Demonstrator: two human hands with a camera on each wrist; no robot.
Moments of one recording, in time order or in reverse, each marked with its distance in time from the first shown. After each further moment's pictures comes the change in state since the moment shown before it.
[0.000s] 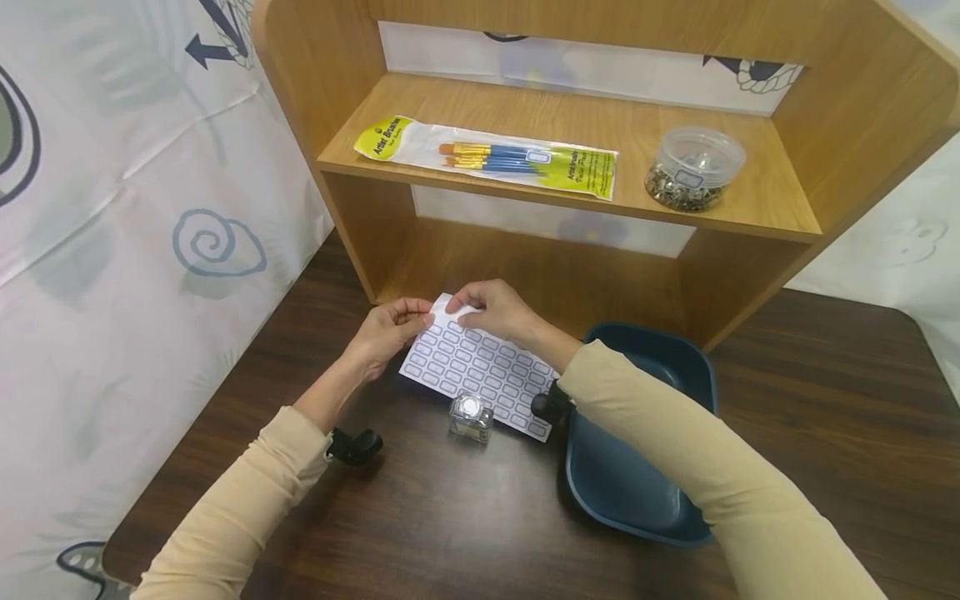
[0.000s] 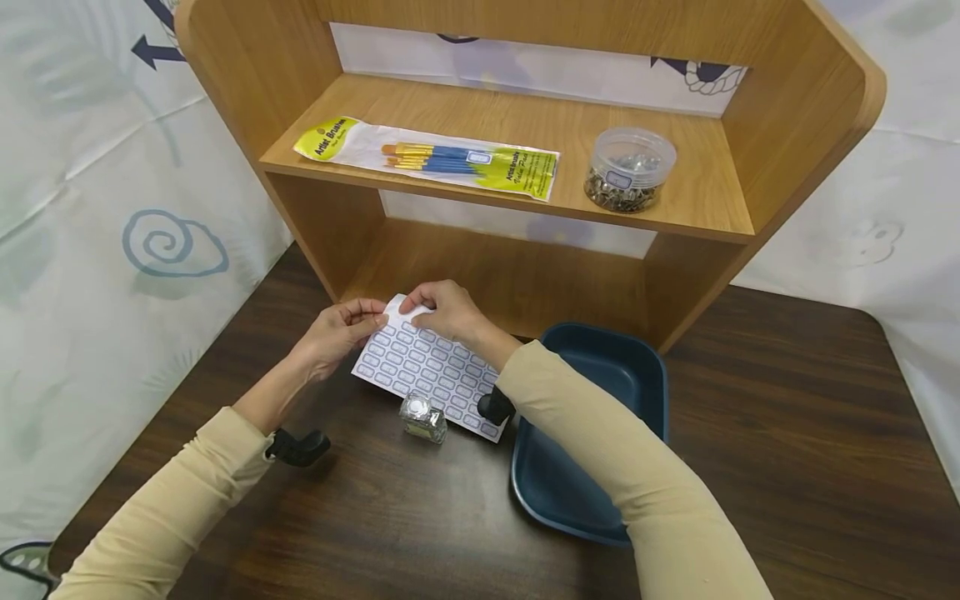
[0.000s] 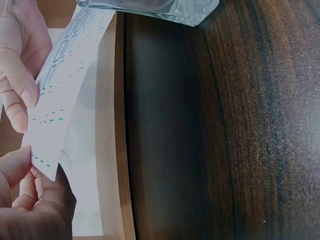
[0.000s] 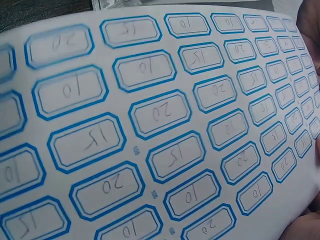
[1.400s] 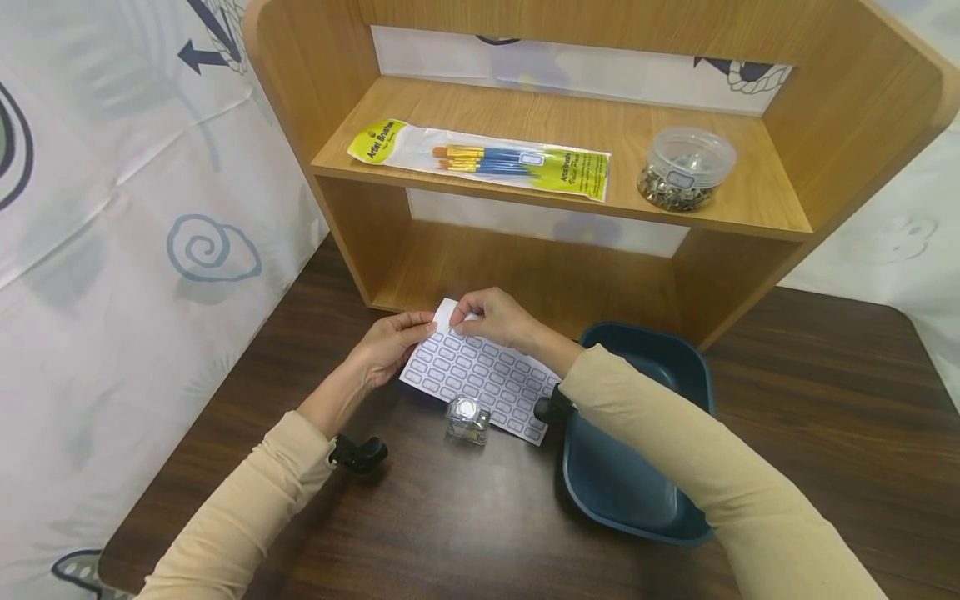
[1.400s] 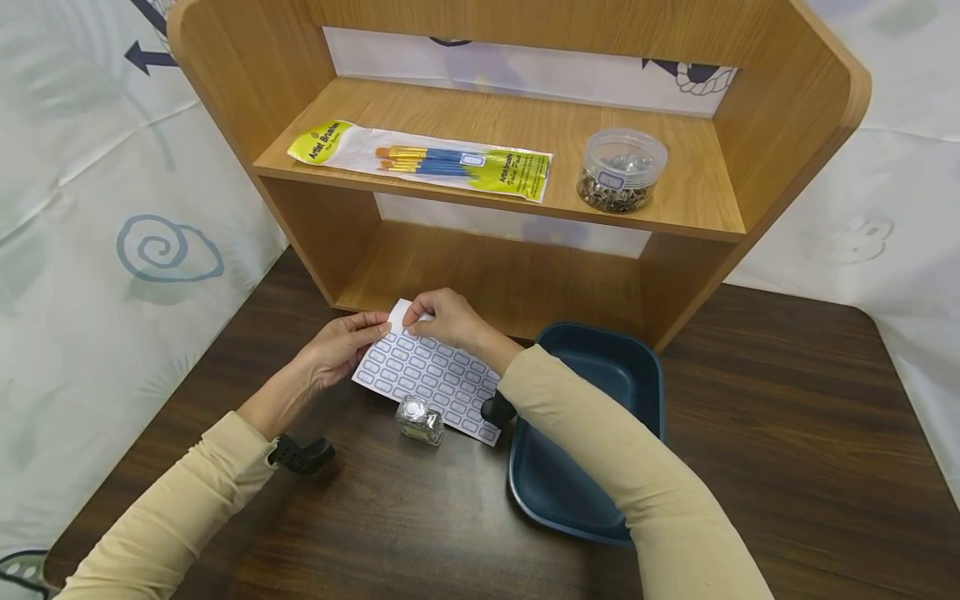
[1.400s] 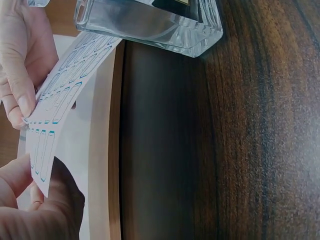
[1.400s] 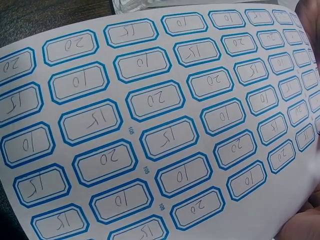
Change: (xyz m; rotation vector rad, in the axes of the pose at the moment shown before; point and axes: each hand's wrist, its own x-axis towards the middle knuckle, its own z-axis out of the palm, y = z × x) left_hand 0.002 -0.005 0.007 -0.174 -0.085 -0.149; right_hand -0.006 0.005 -0.002 -0.044 -0.037 -0.011
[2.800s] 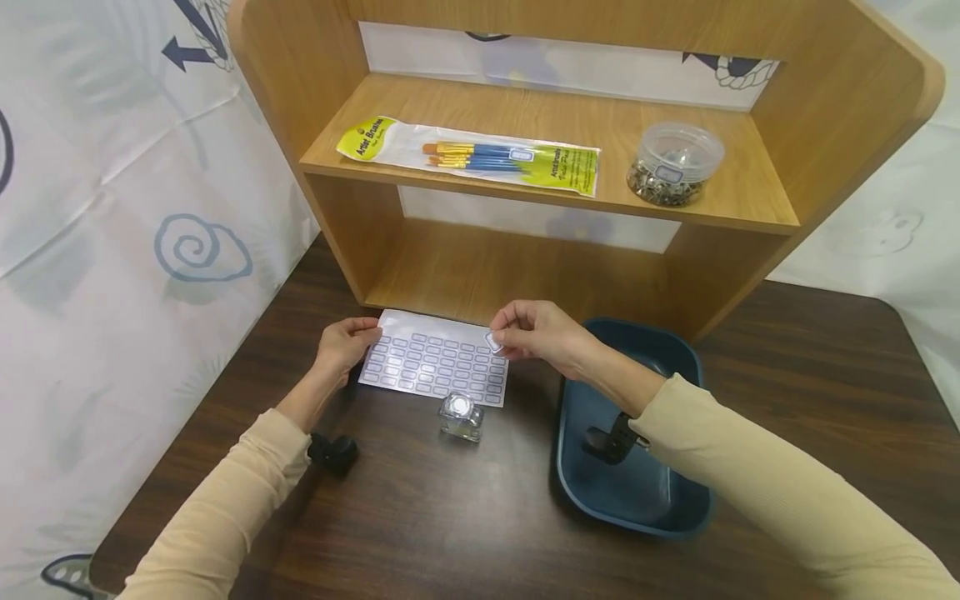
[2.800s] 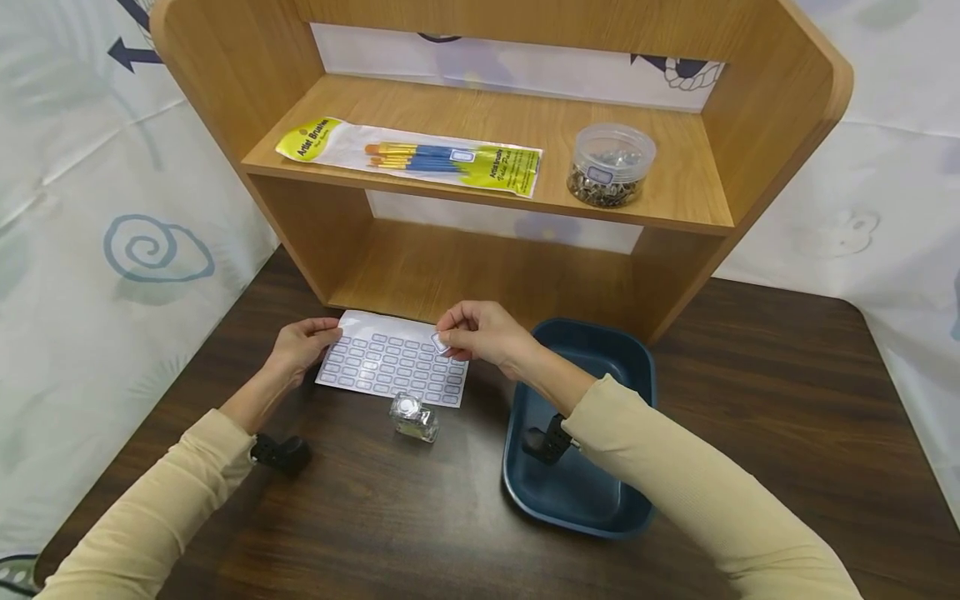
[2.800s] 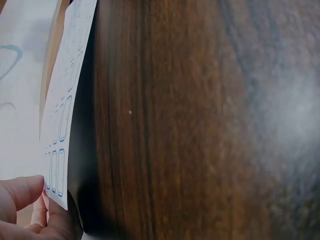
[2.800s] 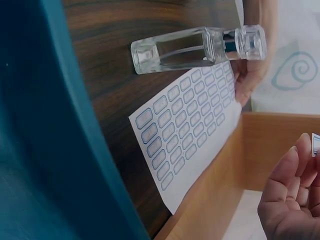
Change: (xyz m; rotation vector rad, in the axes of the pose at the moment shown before) left_hand 0.011 -0.028 -0.053 0.403 0.432 -0.007; right_hand -0.069 0.001 -0.034 0.338 0.005 0.184
